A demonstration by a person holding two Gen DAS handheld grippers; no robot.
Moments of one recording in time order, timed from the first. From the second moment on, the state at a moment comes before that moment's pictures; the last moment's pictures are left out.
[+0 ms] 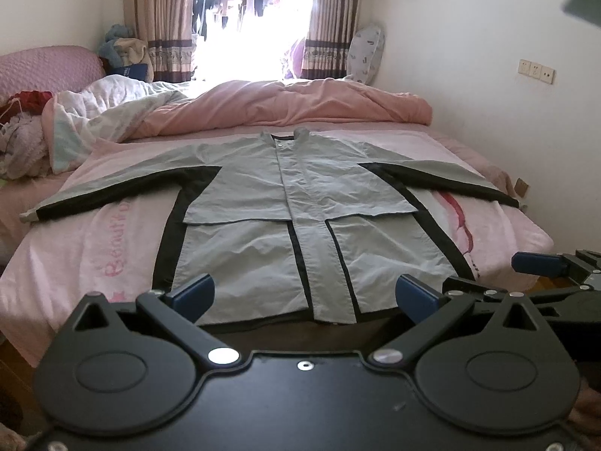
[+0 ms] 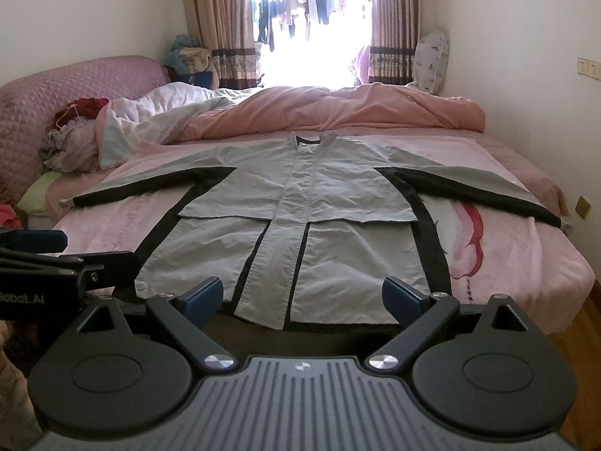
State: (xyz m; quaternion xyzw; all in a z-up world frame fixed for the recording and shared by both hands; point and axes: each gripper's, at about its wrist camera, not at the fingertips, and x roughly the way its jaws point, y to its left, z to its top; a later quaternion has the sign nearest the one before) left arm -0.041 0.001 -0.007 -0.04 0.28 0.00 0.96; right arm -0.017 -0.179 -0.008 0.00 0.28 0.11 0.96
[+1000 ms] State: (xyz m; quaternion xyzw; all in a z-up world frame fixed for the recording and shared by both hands) left arm -0.004 0.015 -0.027 -0.04 0.25 0.02 0.97; right arm 0.041 -0.169 -0.023 0.00 0.25 0.10 0.96
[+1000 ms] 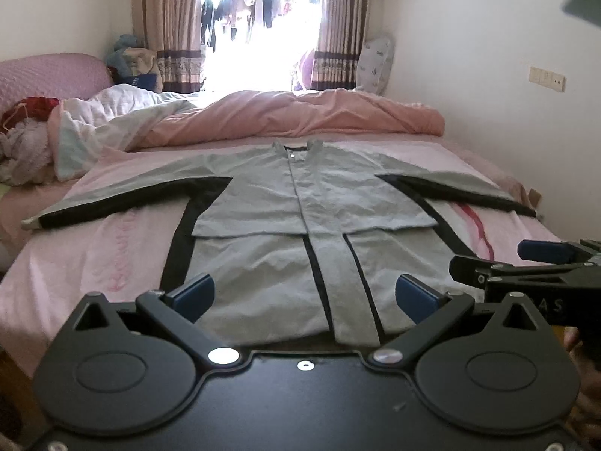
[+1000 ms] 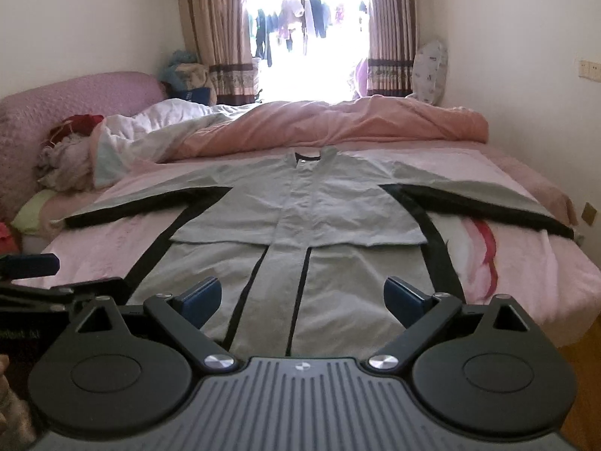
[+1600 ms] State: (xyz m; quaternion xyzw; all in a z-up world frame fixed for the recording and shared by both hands) left arm 0.174 0.387 -0.106 -0.20 0.28 0.33 0.88; right arm 0.256 -0.153 -0.091 0.01 0.32 0.06 0.95
